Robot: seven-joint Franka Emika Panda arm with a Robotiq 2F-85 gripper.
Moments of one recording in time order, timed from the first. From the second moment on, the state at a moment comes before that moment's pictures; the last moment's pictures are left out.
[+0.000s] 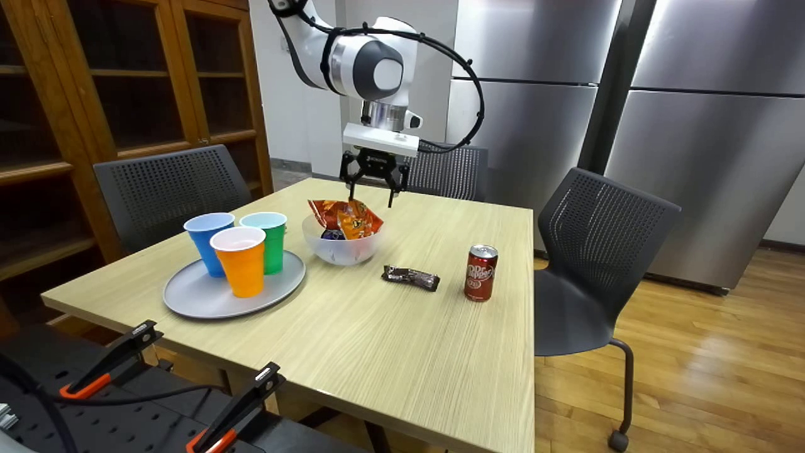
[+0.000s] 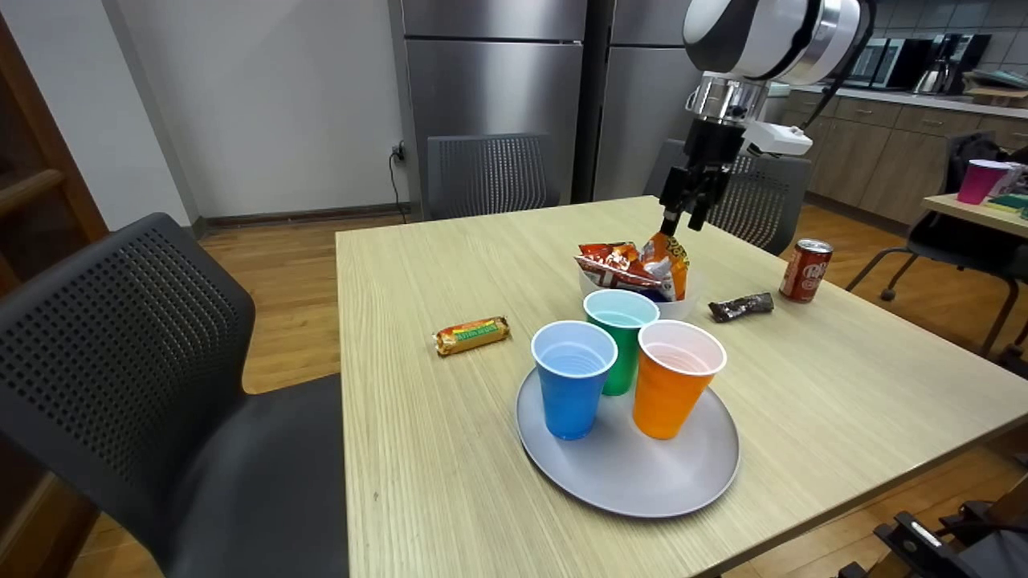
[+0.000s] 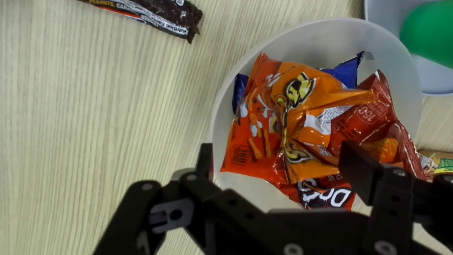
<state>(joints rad) -0.16 0.58 0.04 -1.83 0.18 2.40 -0.63</state>
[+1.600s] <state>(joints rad) -0.19 0.40 0.04 -2.00 0.16 2.55 -0.63</state>
